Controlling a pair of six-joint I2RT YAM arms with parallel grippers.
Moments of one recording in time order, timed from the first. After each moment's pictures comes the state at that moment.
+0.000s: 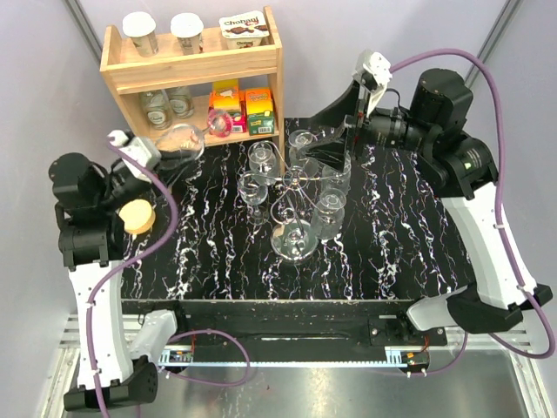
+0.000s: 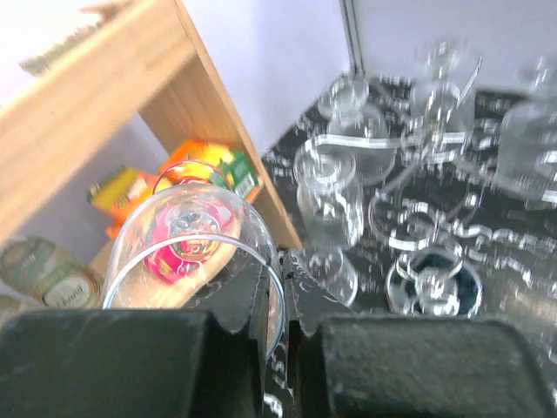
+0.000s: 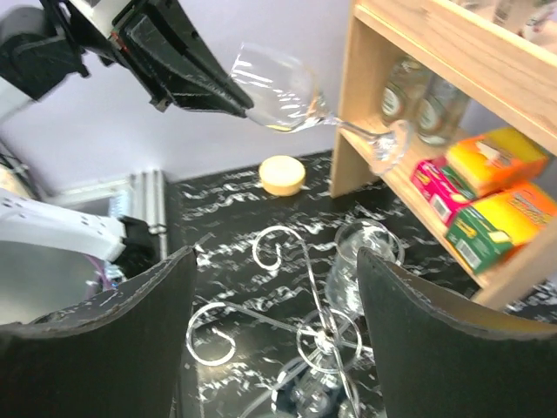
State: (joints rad) left arm 0.15 0.87 1.29 -0.49 1.04 0.39; right arm 0.52 1.39 2.01 -0.67 -0.77 -0.06
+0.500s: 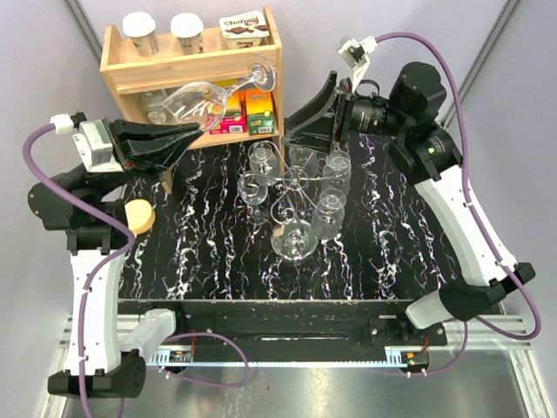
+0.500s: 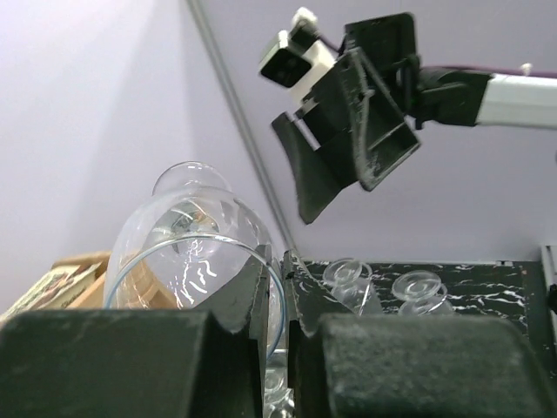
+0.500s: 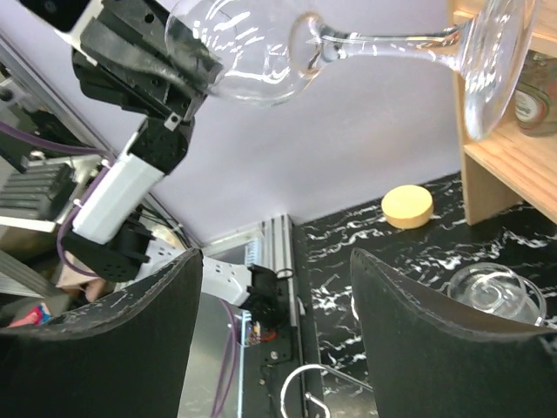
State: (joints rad) left arm 0.04 0.95 1.34 0.50 1.07 -0.47; right arm 0.52 1.48 1.93 -0.28 -0.95 0.50
